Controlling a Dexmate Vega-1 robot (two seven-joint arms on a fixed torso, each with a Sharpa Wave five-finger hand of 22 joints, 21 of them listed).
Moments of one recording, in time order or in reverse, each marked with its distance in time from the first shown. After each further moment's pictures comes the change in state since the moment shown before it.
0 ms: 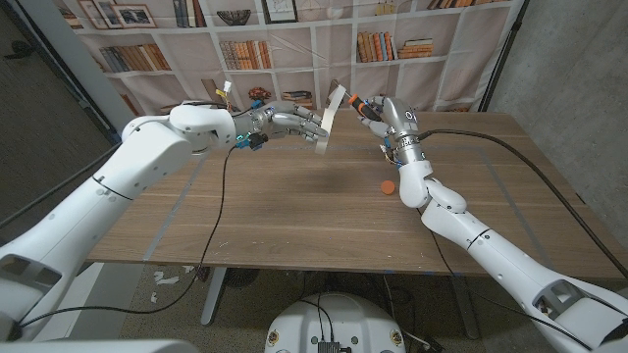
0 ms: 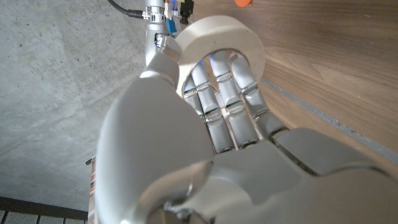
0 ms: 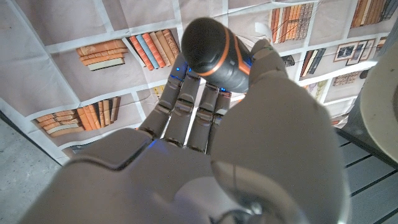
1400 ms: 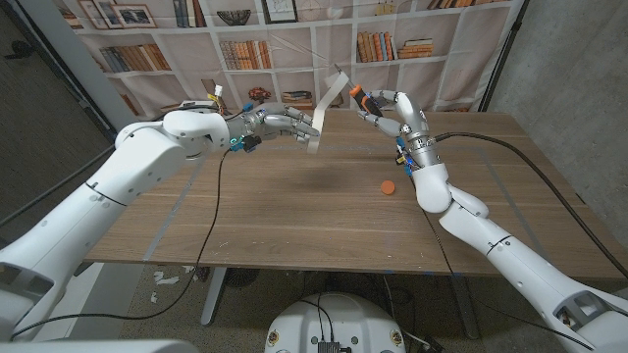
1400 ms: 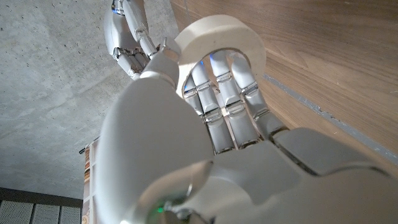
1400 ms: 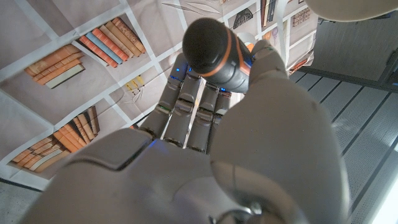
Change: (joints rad) left arm 0.035 0.009 -0.032 0.023 0.002 -0.028 0.039; left_hand -0.005 0.006 0.000 0.000 -0.006 0.004 0.002 -0.003 0.007 0.001 -0.001 -0.013 0.014 0.012 0.001 -0.020 0.038 0.000 0.000 0.000 0.000; right arm -0.067 -0.061 0.090 -0.022 0.183 0.408 0.060; right_hand 0.003 -0.003 -0.016 0.006 0.010 -0.004 -0.004 -0.003 0.000 0.009 -0.001 -0.011 0.010 0.009 -0.009 -0.020 0.009 -0.016 0.004 0.019 -0.017
